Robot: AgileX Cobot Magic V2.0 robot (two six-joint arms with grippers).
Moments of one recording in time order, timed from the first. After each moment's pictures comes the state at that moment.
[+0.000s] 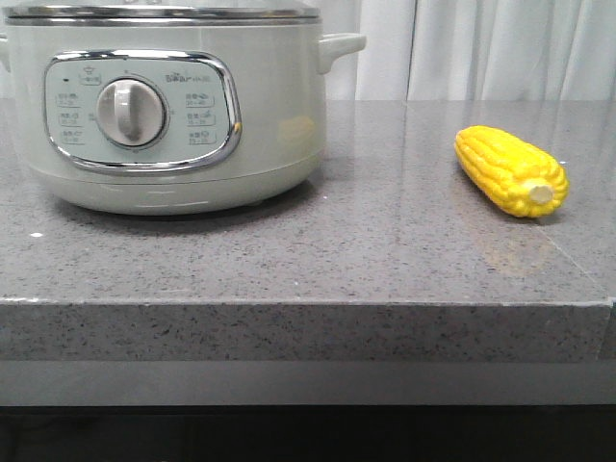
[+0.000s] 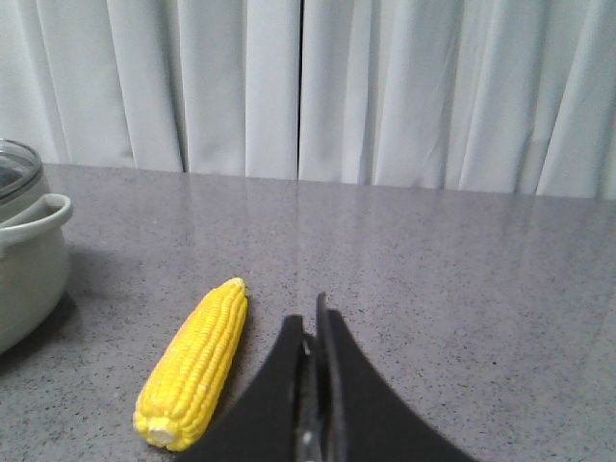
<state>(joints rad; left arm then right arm) 0.00 0.42 -0.54 -0.05 0.35 0.03 0.01 0.29 -0.42 0.15 0.25 -0.13</state>
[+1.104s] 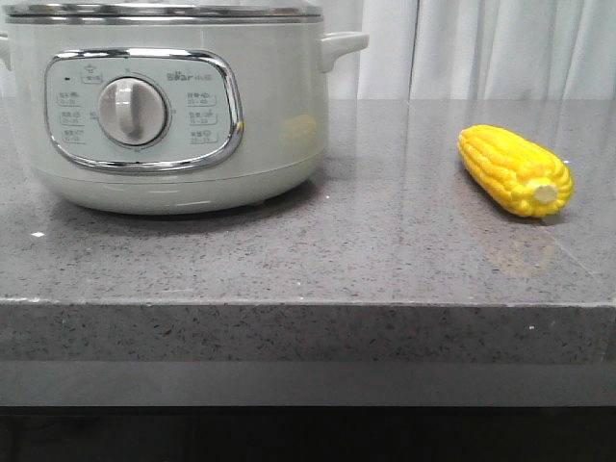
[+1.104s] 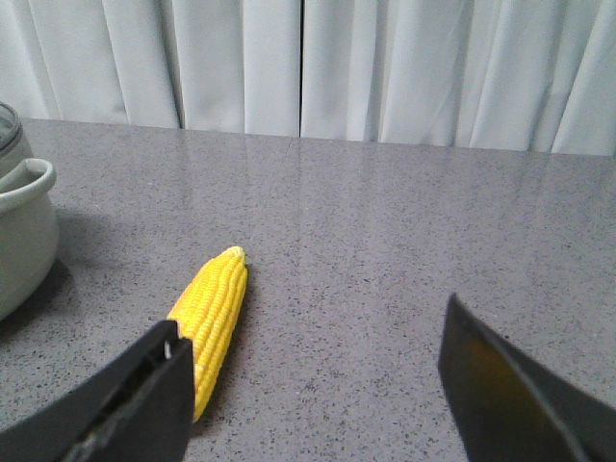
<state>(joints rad) -0.31 1.09 -1.21 -0.12 0.66 0.11 0.01 0.39 -0.45 0.15 0.26 -0.13</state>
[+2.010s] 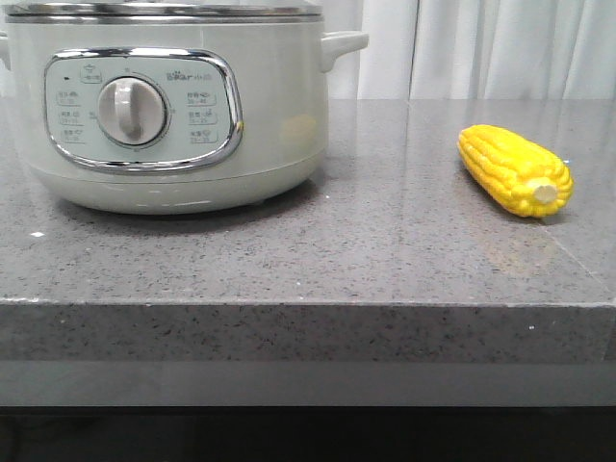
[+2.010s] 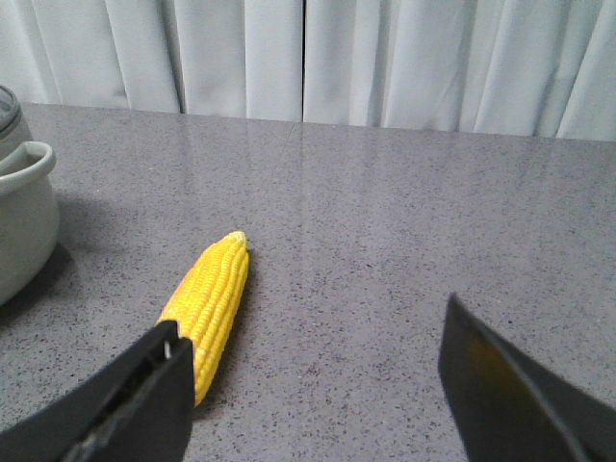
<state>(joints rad) -0.40 1.70 -1.83 -0.12 1.05 0.12 0.01 0.39 -0.45 0.15 0.28 -0.13</state>
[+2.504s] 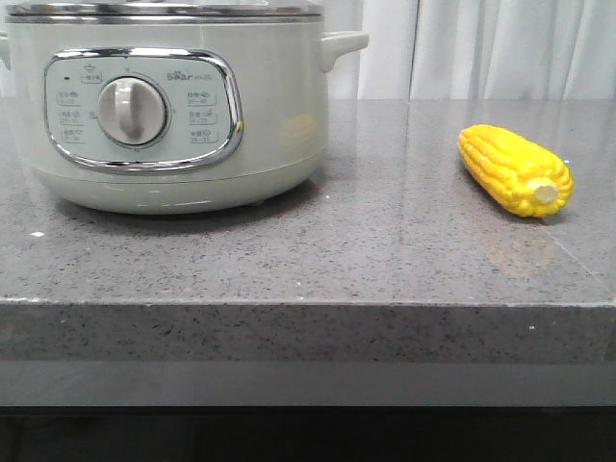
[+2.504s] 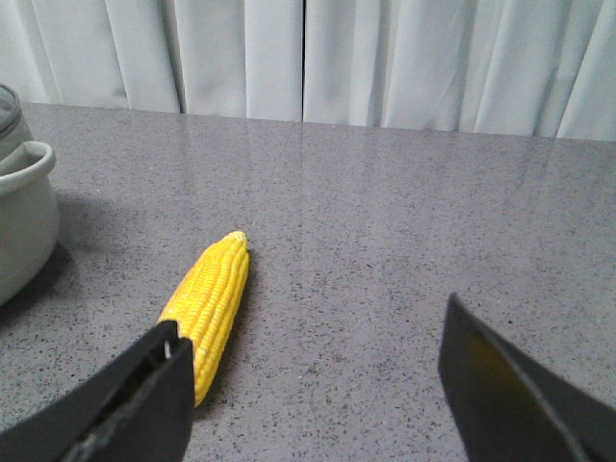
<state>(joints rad) -0.40 1.70 -1.84 -0.11 1.05 0.12 0.01 0.39 -0.45 0.15 0.28 -0.13</state>
